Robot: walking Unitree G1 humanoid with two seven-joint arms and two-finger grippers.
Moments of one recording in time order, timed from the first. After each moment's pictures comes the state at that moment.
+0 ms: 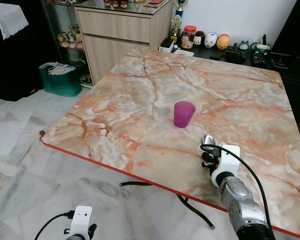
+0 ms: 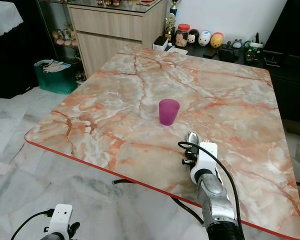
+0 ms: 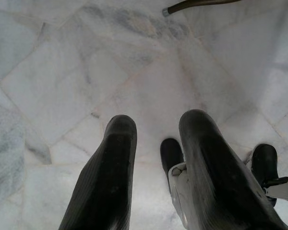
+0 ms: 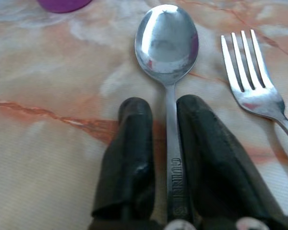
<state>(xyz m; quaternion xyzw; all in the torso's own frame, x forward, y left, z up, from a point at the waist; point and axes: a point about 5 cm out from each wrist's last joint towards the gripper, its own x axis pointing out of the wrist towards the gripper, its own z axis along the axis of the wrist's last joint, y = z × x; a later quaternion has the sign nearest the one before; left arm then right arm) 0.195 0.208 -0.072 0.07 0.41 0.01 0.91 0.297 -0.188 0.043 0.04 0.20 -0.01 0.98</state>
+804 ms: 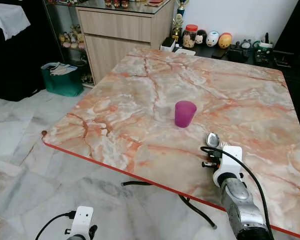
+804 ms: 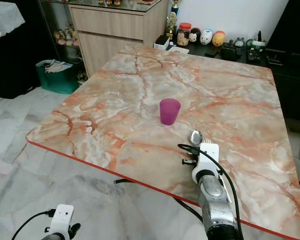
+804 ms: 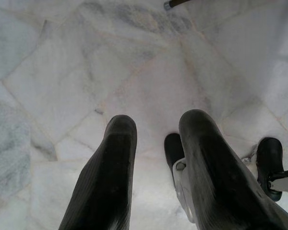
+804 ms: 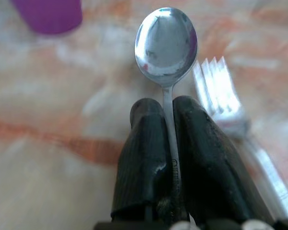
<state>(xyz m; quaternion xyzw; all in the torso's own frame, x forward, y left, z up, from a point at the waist) 0.195 0.206 -0.073 0.07 0.42 0.00 0.90 0.294 -0.195 0.052 0.00 0.14 -0.06 0.99</state>
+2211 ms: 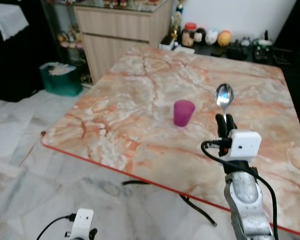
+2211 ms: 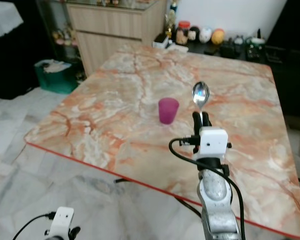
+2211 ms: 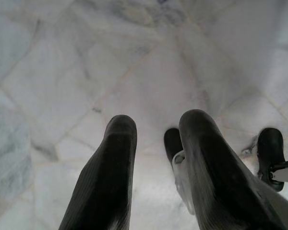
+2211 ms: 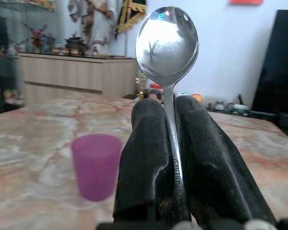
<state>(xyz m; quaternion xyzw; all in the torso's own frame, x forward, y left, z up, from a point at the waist) 0.188 0.206 -0.077 0.07 0.43 0.00 0.90 0.280 -0.168 0.143 -0.07 -0.15 -0.02 0.99</state>
